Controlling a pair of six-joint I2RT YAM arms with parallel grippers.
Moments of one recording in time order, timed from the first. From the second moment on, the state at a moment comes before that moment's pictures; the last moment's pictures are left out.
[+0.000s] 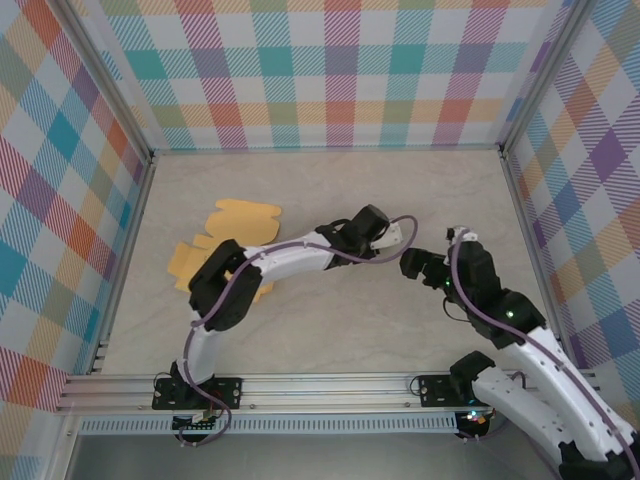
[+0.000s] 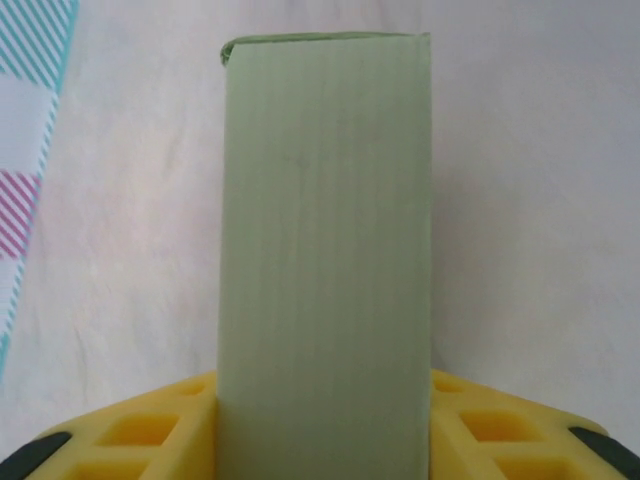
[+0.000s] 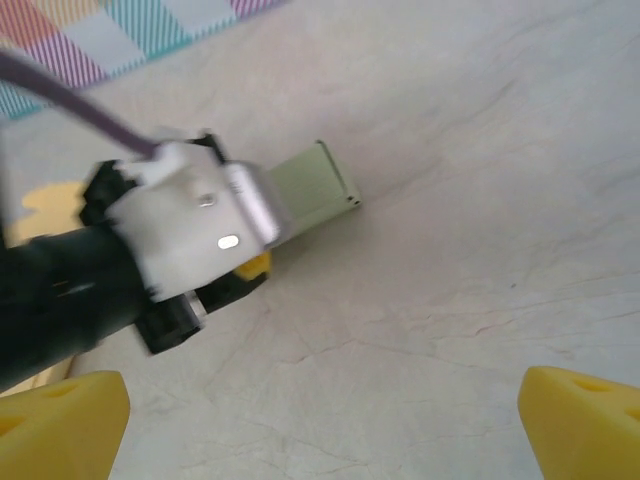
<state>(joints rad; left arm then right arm) -0.91 2.11 1.62 -0.31 -0.32 0.60 0.54 0.63 0.77 -0.73 0.22 0.60</state>
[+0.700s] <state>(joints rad) -0.93 2.05 1.48 -0.16 -0.38 0.52 0.54 0.45 0.79 -0.75 0.23 0.52</state>
